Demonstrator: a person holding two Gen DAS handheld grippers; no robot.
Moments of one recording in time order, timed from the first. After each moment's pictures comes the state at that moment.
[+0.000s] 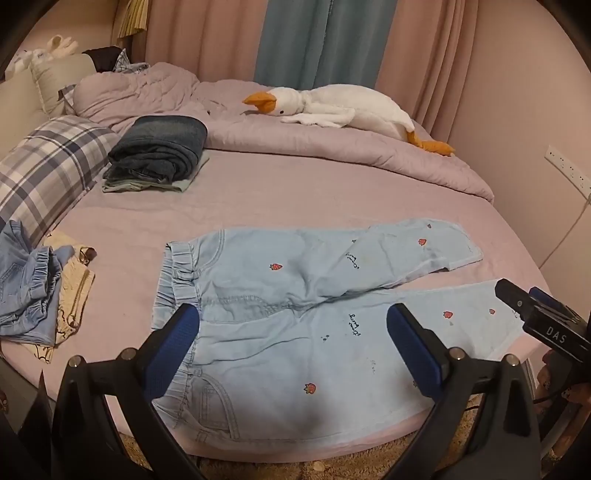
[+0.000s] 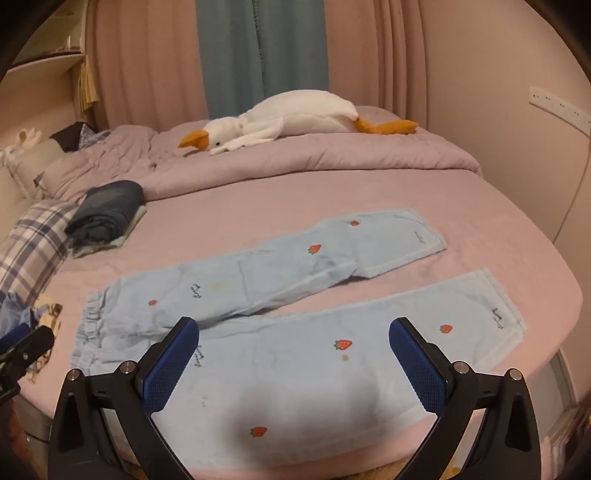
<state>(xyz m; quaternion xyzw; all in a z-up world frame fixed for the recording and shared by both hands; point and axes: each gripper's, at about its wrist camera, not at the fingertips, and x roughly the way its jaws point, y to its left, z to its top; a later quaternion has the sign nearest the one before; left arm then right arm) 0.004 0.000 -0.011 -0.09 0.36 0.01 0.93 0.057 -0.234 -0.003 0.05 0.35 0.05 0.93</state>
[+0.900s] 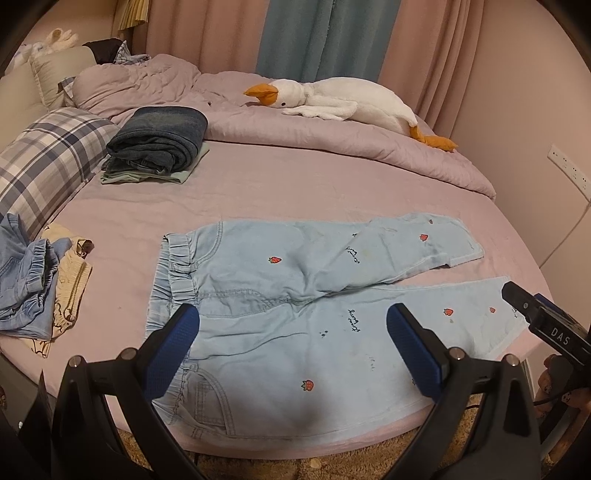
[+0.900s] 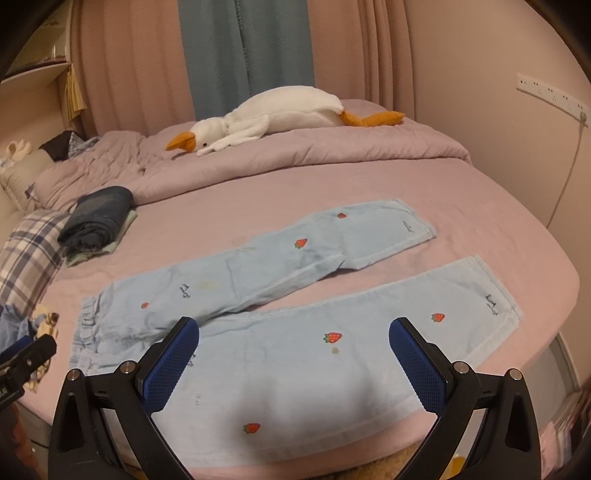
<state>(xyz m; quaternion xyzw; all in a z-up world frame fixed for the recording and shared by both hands) 0.009 -0.001 -0.015 -0.10 0.37 0.01 0.92 0.056 -0.246 -0.005 0.07 0.36 0.03 0.93</state>
